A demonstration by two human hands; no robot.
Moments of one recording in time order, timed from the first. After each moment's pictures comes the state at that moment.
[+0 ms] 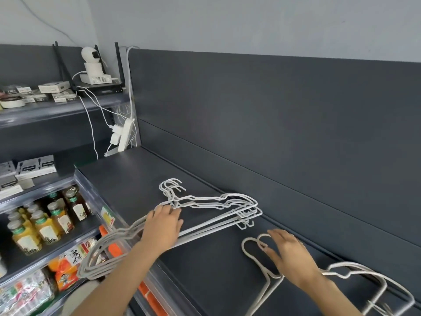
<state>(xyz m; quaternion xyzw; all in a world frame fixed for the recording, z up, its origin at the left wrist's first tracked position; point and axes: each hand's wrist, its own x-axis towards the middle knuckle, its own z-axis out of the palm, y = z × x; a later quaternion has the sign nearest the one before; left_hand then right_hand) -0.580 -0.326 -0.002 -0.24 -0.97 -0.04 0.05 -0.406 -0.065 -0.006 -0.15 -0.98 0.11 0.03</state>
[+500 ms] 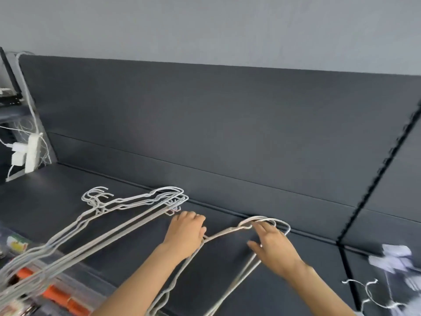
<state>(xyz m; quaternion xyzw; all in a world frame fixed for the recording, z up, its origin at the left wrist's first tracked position) -0.432 -0.174 0.021 -0.49 -0.87 -0.06 0.02 -0.253 -0.025 0.015 -0.26 -0.96 0.10 0.06</state>
